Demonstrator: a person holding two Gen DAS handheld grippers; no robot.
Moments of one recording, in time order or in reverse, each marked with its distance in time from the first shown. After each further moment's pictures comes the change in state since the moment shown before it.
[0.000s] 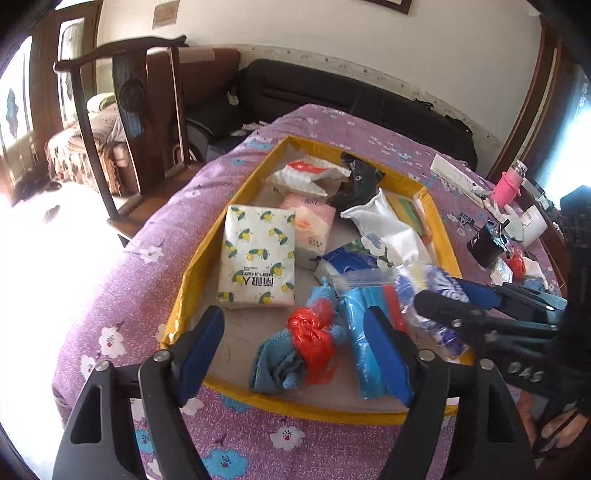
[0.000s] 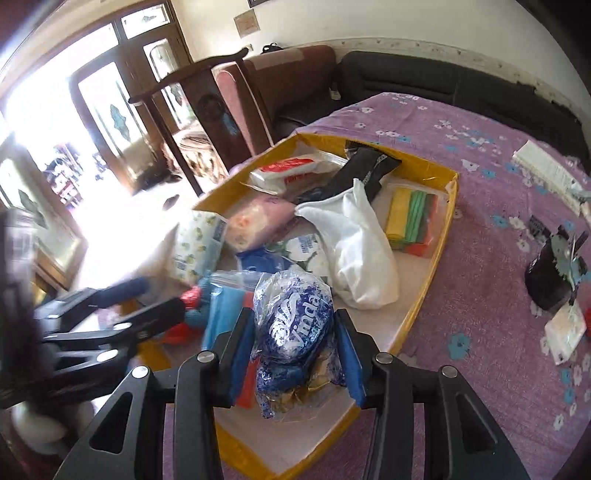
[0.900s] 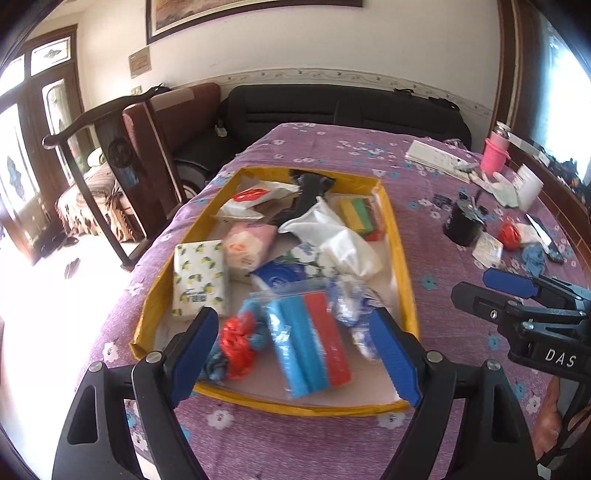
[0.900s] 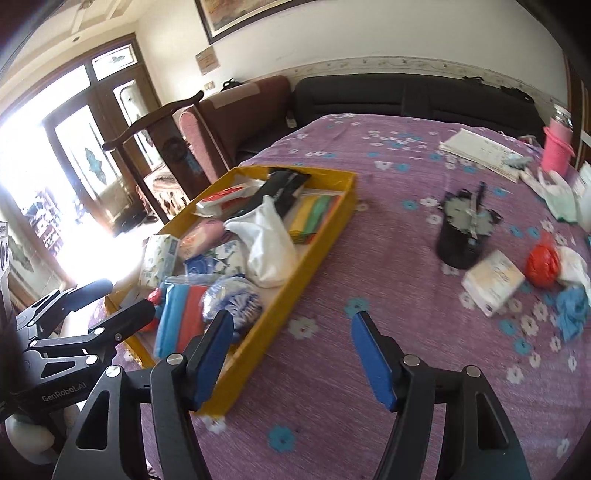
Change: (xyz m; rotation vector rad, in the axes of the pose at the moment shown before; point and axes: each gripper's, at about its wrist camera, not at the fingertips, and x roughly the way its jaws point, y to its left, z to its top) left arm -0.024 -0.093 -0.007 0.189 -0.057 0.104; right arm -0.079 -0.075 -0.045 0.158 -0.136 -0.043
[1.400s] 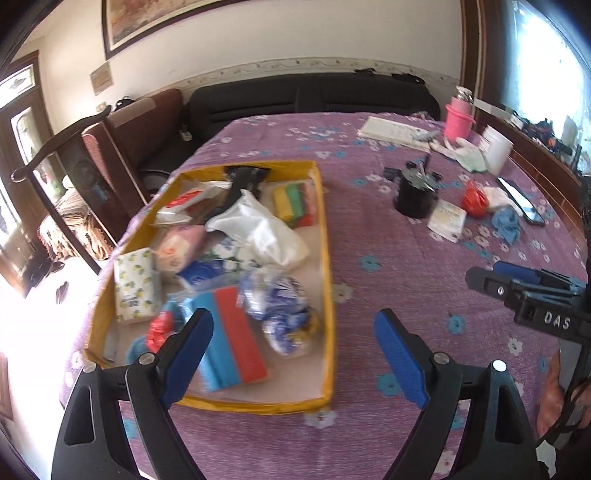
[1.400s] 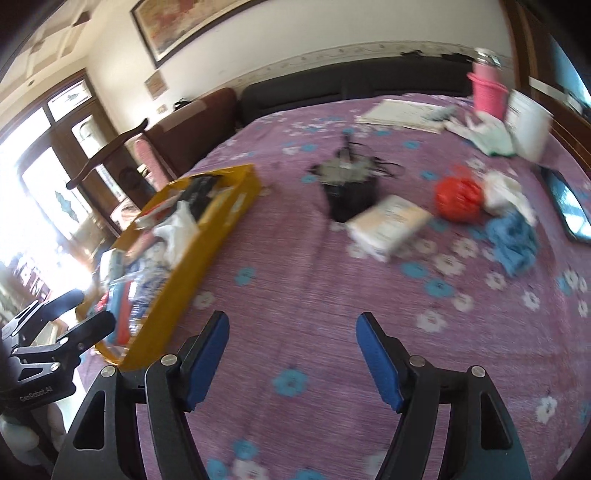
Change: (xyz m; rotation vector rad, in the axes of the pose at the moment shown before) left arm 0.005 -0.070 -0.004 0.123 0.044 -0.061; right arm -0.032 -0.100 -0.039 0.192 -0.015 -0.093
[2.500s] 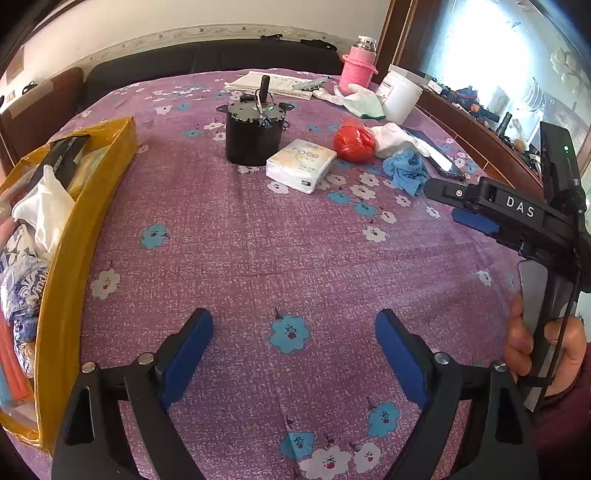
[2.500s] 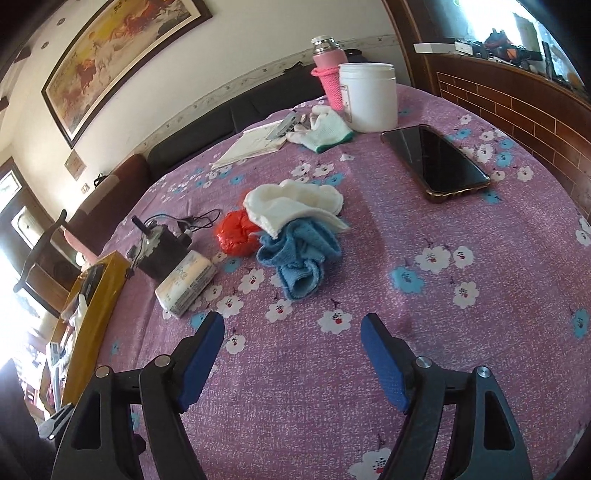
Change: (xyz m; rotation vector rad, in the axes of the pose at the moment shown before) left arm 0.070 -0.121 -0.012 0.087 0.112 -0.368; right arm -0.031 -0.145 0.000 0.283 -0.128 -0.169
